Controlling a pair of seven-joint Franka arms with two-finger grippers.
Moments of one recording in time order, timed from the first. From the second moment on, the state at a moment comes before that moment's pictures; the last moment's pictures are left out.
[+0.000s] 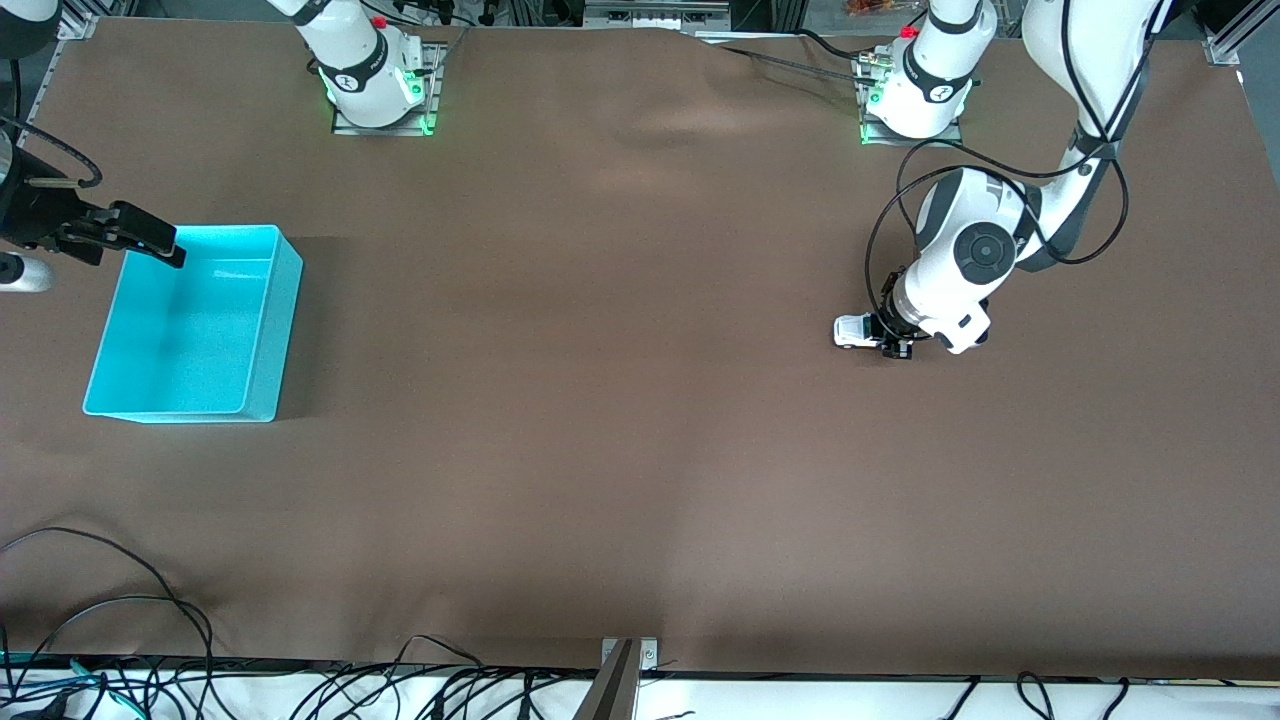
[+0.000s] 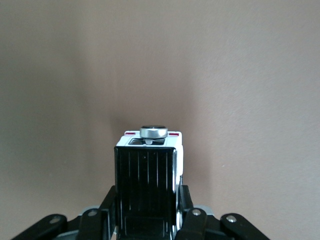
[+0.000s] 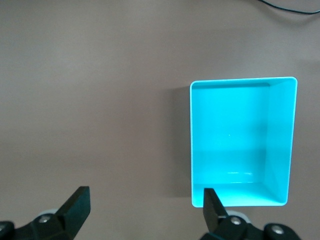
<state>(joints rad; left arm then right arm) -0.02 0.32 -0.22 -2.30 0.06 2.49 -1.83 -0.02 0.04 0.00 -1.60 0.03 1.60 0.01</state>
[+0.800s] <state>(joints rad) 0.06 0.33 -0.21 -2.30 0.16 2.49 -1.84 -0.02 0.04 0.00 -1.60 0.03 1.60 0.01</state>
